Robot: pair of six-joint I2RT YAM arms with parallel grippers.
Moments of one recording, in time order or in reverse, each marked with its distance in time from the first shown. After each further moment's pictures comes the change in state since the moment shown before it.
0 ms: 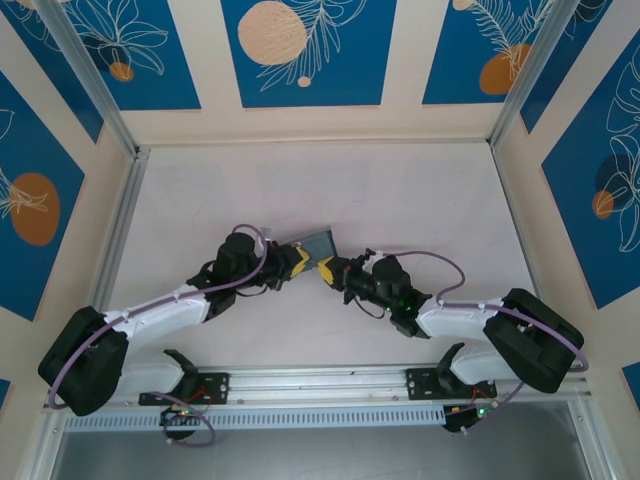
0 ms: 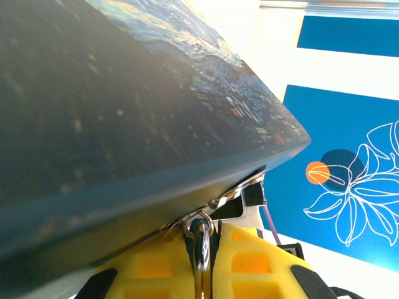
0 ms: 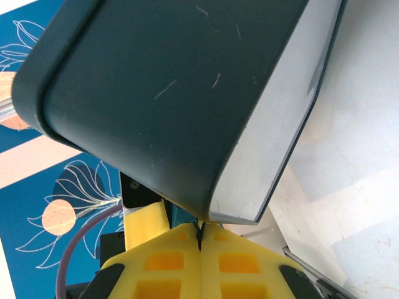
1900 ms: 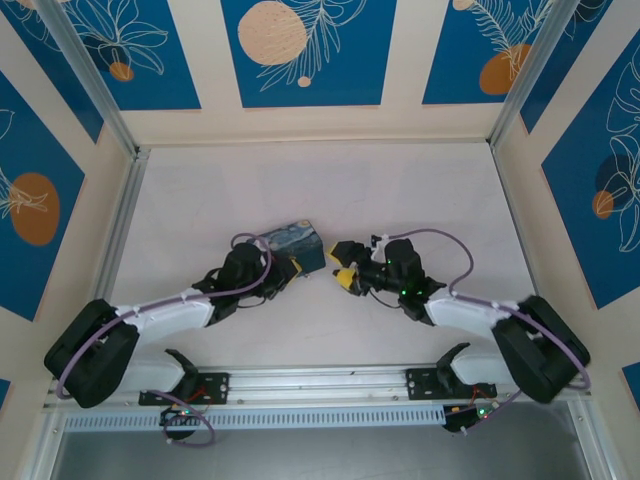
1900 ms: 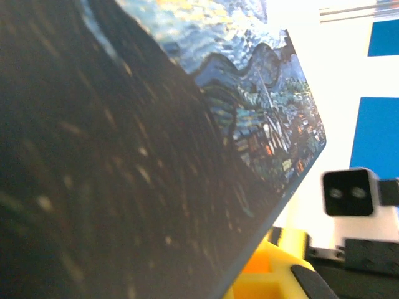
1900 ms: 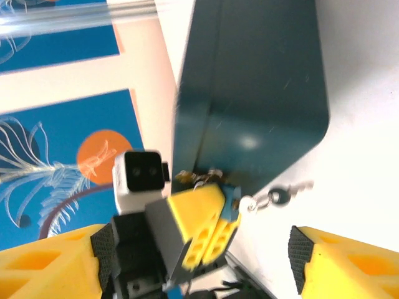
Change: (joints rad) left arm -0.019 0.055 -0.063 -0.045 -0.146 0.193; right arm -0.205 -0.089 0.061 -0.300 -0.303 -0.411
